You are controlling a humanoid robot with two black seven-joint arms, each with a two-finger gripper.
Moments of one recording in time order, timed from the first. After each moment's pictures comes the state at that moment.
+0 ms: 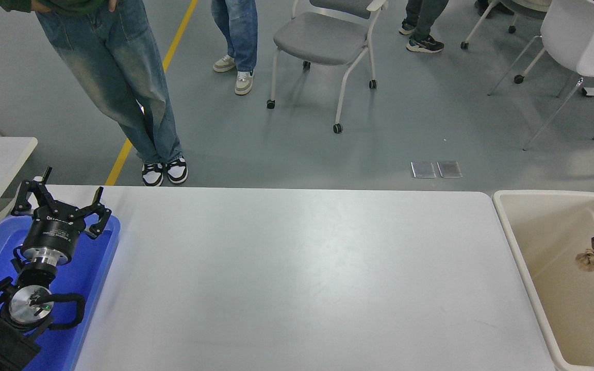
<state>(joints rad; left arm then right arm) -0.46 0.46 -0.83 -0.52 -0.20 -0.62 -0.53 0.71 -0.46 0.27 0.08 -0.64 0.03 0.07</state>
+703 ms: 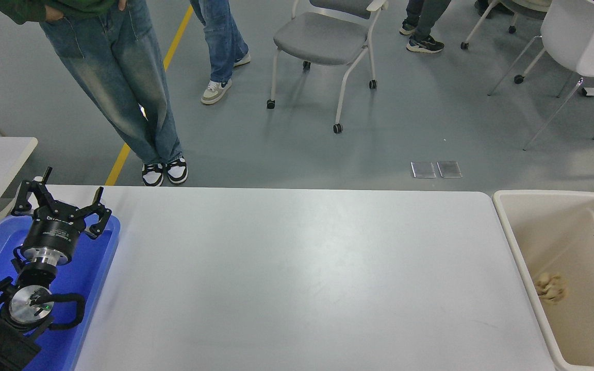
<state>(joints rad) -0.46 0.46 -0.83 -0.52 -0.20 -0.62 -0.53 0.71 -0.46 0.25 0.06 -0.46 0.02 0.06</state>
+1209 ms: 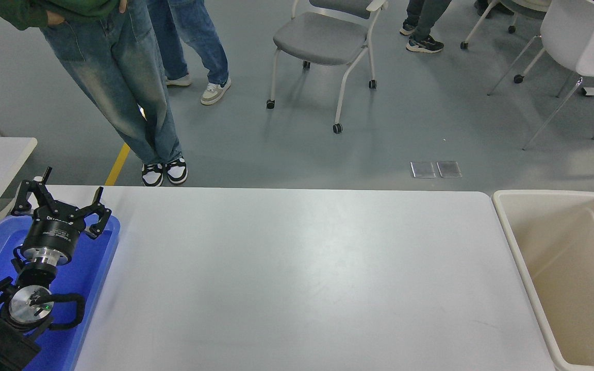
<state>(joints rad) -0.46 0.46 -0.83 -0.52 -0.20 -0.62 -0.53 0.77 -0.46 0.27 0.07 -0.21 0.05 0.06</state>
